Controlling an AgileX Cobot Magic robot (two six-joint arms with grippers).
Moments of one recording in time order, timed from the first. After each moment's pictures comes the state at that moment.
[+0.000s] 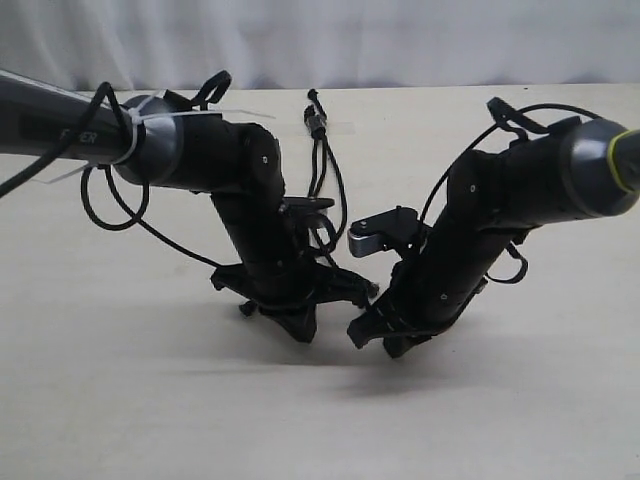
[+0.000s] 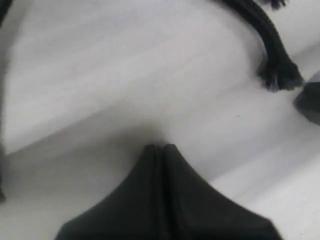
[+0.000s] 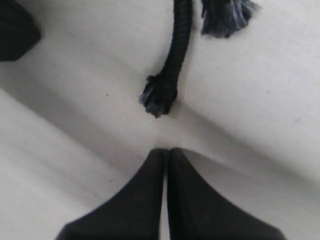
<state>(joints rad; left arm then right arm) -0.52 2.15 -1.33 -0.44 0.84 -0.04 0.46 1.92 -0.98 0.35 0.68 -0.29</state>
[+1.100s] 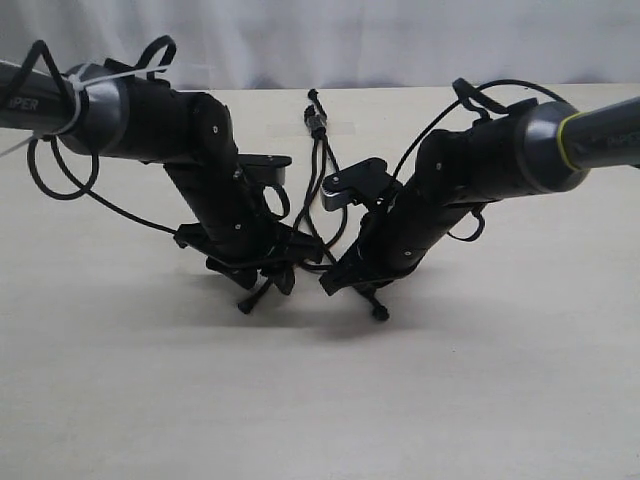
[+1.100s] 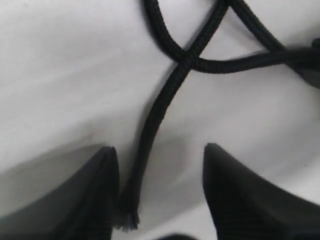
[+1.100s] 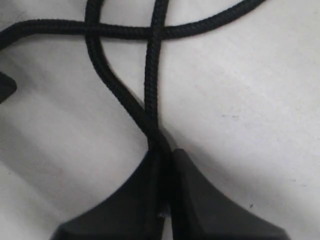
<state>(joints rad) -0.41 2.10 -1.31 -0.35 0.74 -0.01 0.46 2.02 -1.14 0.29 0.50 -0.34</state>
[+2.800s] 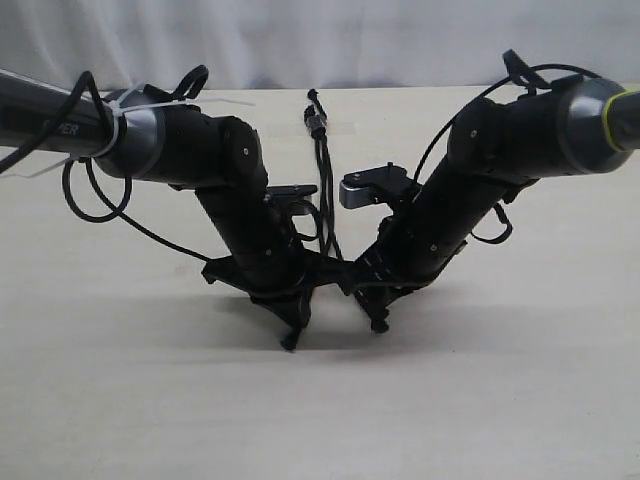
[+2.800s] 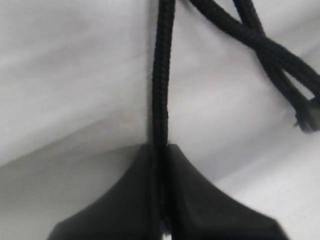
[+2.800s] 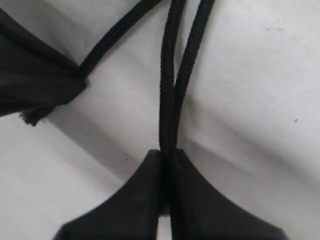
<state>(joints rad) -0.48 2.13 -1.31 -0.49 0.78 -0.02 0.39 1.96 -1.14 0.47 0.76 -0.44</state>
